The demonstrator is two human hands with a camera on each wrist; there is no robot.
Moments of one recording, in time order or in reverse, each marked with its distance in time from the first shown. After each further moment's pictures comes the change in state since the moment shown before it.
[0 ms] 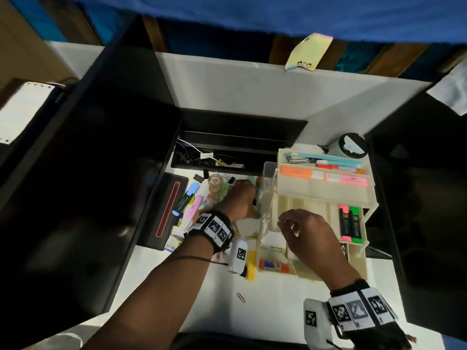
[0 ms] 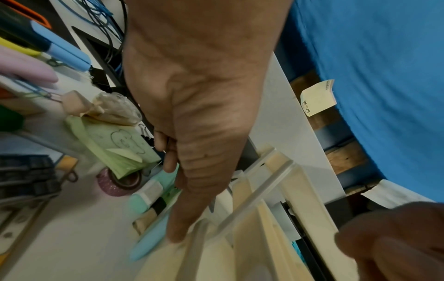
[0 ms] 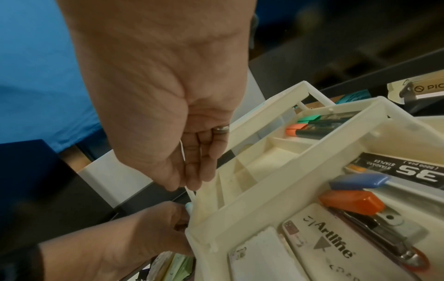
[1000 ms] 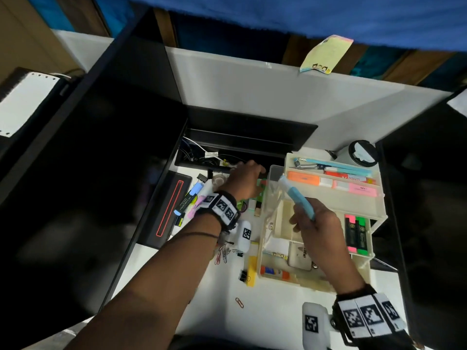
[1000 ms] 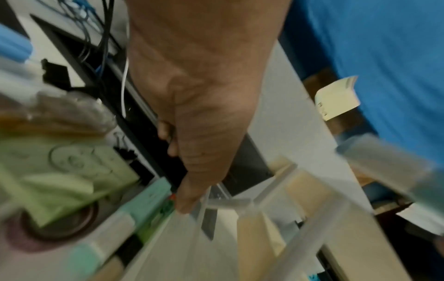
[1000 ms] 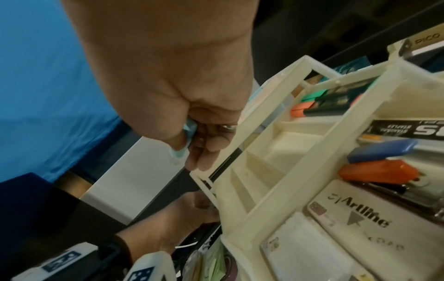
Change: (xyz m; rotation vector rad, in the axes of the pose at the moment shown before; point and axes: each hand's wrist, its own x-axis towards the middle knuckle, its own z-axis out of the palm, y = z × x) left_hand 0.043 -0.006 -0.035 0.032 0.115 -0.020; right_hand 0.022 -0.005 -0.009 0.546 0.113 0.216
